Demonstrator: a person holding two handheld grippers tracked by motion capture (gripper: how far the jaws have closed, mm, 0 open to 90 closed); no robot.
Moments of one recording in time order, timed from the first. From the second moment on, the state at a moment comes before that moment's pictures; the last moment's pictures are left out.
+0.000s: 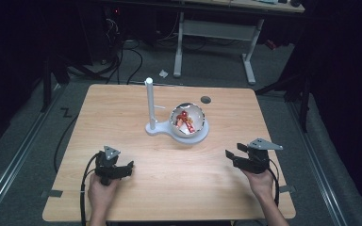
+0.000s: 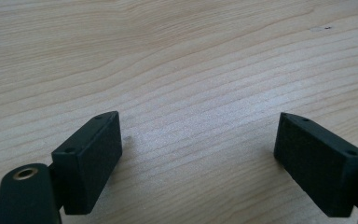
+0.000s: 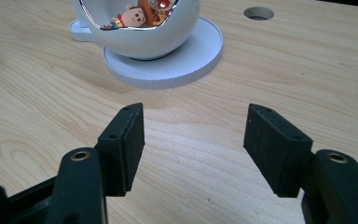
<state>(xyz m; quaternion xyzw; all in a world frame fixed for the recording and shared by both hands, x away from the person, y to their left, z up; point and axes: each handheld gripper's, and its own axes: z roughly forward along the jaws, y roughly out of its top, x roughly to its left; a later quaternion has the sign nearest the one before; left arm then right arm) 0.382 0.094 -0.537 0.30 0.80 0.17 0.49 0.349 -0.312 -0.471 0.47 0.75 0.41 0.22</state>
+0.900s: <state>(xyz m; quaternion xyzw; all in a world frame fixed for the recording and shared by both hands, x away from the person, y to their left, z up) 0.382 0.094 -0.536 0.30 0.80 0.17 0.49 0.362 -0.296 -0.502 0.48 0.76 0.39 0.20</state>
